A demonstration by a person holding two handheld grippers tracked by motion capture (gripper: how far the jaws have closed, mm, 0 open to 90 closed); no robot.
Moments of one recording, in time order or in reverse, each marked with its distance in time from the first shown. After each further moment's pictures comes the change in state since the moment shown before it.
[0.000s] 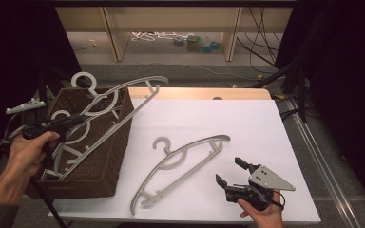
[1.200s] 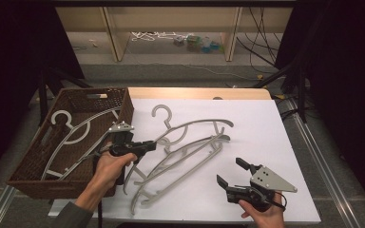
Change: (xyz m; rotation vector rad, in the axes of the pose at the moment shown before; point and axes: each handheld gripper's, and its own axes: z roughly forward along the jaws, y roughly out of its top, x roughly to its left) left arm -0.126 -0.070 0.126 0.202 -0.250 0.027; right arm 0.000 0.002 -0.004 -0.003 0.000 -0.005
